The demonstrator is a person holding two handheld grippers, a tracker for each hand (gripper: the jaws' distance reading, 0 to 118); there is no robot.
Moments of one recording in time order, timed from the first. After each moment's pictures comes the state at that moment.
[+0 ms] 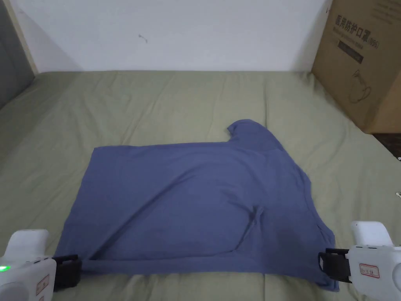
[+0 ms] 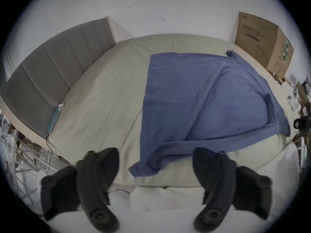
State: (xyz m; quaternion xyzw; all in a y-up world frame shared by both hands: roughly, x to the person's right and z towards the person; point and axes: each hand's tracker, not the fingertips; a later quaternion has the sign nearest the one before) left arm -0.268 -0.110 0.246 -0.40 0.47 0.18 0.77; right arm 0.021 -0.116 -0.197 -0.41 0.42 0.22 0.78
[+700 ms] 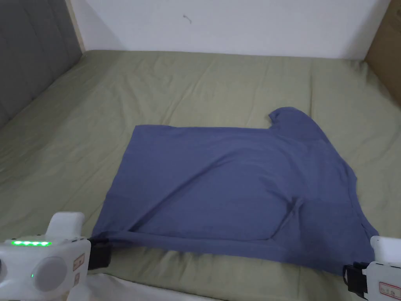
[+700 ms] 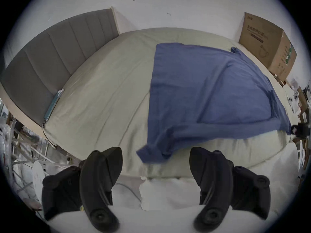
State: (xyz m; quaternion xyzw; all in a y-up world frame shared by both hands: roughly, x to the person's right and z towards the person) left arm -0.282 -0.147 0.269 -0.40 0.48 0.21 0.75; right arm 0.008 -0.148 -0.163 -0.45 0.45 0.20 0.75
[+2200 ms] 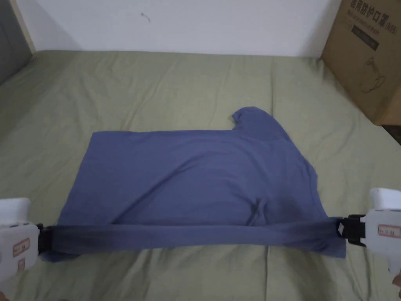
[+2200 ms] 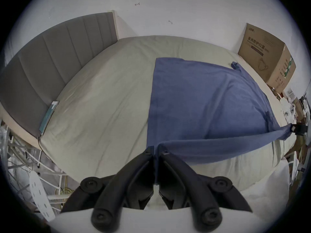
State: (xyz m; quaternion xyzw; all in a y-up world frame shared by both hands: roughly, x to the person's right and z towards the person) left arm -0.335 -0.111 0.244 -0.37 0.47 0.23 0.77; right arm -0.013 -0.098 -0.258 -0.44 0.42 0.14 0.78
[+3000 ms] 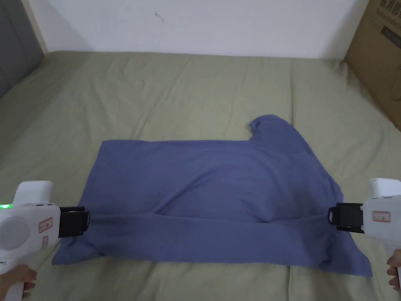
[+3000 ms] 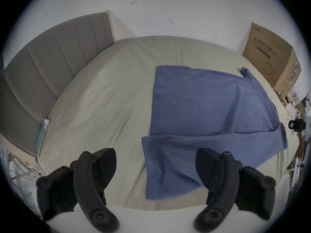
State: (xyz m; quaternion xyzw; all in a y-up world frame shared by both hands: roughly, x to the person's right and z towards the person) left arm -0.393 -0.113 0.207 -0.38 0.47 0.22 0.77; right arm -0.099 -0.111 -0.291 -0.42 0.40 0.18 0.79
